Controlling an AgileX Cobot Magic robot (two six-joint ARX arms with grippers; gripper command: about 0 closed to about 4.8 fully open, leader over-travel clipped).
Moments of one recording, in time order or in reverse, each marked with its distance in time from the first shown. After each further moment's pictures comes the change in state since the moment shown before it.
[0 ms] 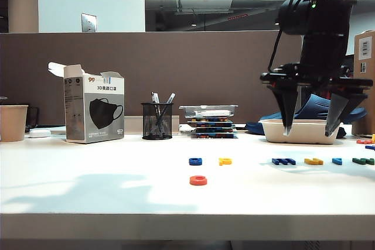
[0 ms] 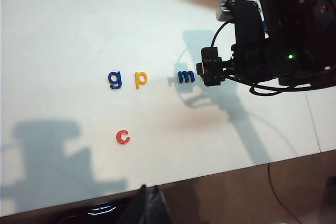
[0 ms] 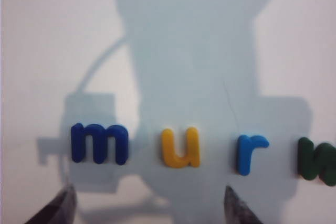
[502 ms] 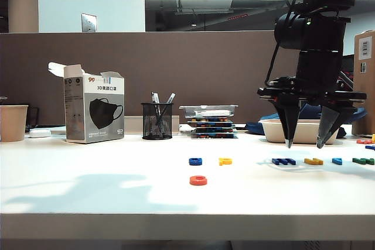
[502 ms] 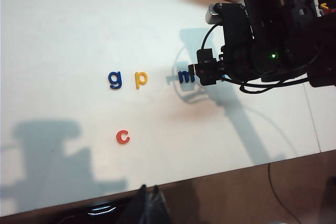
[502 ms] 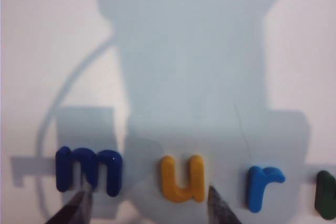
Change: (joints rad) left arm 0.000 0.000 0.000 0.000 0.000 0.000; right arm -0.001 0.057 -0.001 0.048 0.000 -0.035
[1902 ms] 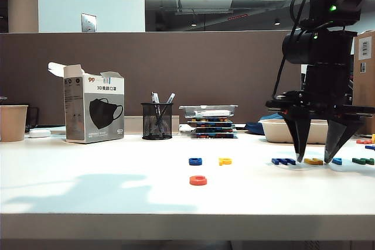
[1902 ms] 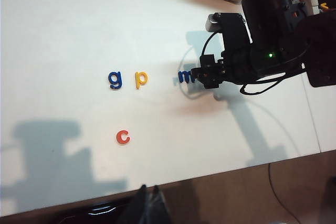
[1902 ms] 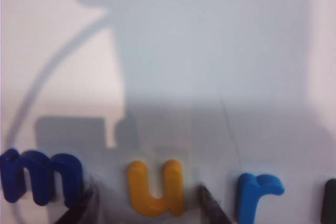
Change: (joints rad) left arm 0.000 0.000 0.000 0.000 0.000 0.000; right arm -0.042 0.054 0.001 -0.026 -0.045 -0.022
